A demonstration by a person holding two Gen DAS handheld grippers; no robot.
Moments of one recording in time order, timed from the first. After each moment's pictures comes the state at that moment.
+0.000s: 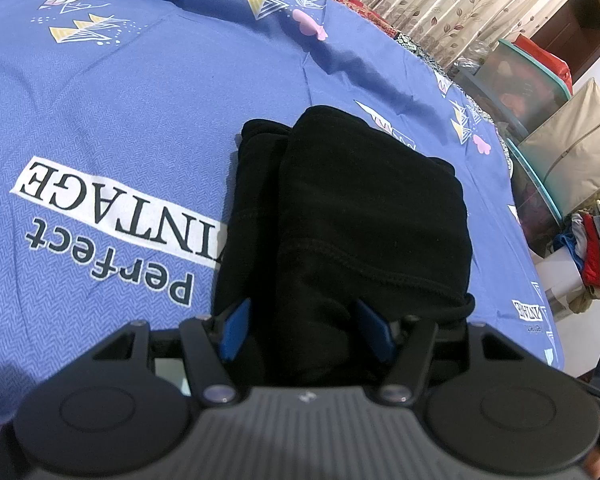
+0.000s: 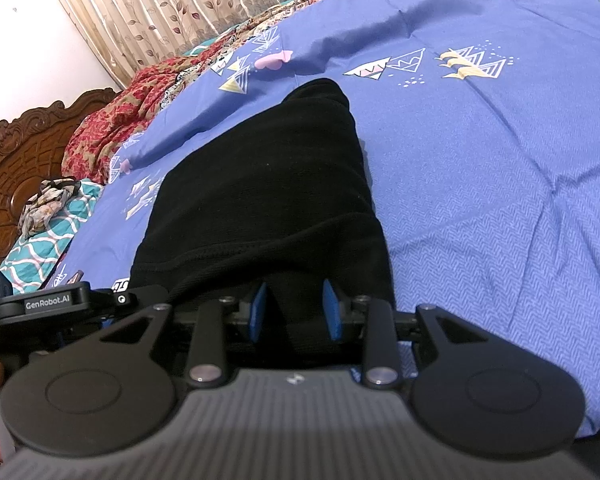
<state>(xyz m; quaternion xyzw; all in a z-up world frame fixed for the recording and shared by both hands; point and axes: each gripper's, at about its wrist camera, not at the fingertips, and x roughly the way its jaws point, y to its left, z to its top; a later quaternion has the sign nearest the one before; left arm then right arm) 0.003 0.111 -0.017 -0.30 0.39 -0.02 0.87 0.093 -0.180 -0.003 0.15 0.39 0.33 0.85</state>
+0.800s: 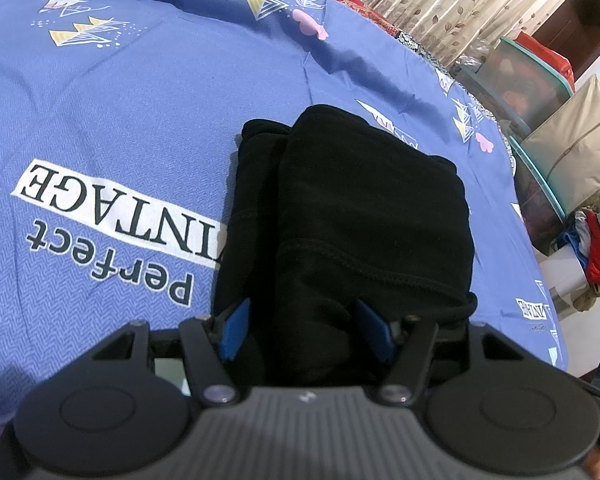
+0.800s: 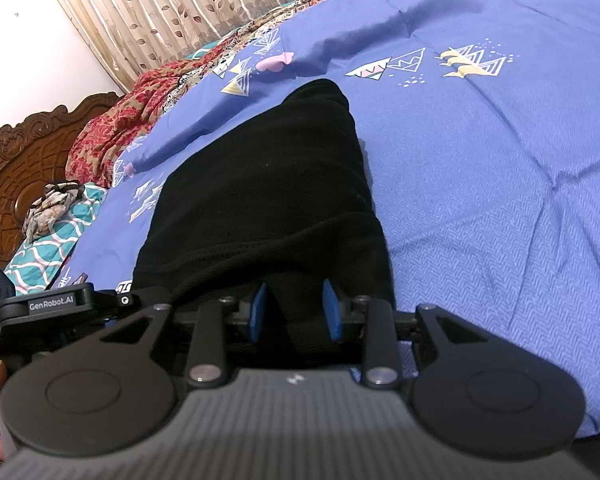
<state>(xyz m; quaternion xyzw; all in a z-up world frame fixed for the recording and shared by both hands) 0.003 0.109 -0.017 -0.29 0.39 -0.02 0.87 0.092 -0.183 -0.005 0.16 0.38 0.33 0.85</state>
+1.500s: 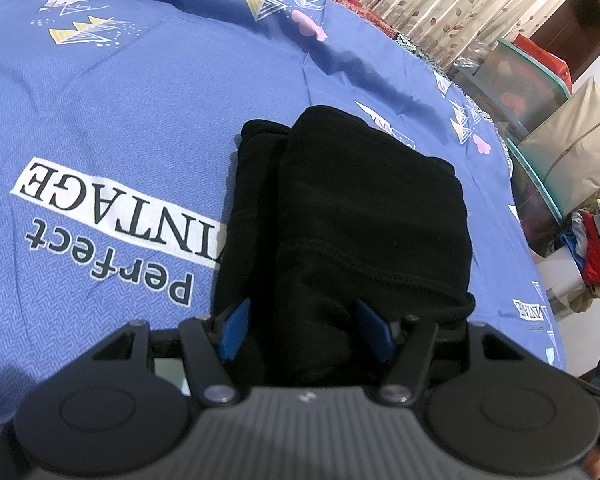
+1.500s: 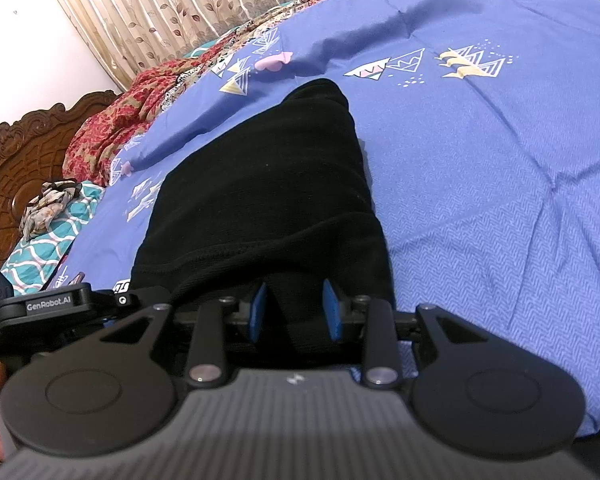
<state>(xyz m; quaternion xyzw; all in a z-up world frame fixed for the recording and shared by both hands) 0.002 0.111 -0.018 -0.30 0.38 -0.02 0.87 0.092 -0.181 -0.004 0.15 0.38 0.33 0.85</state>
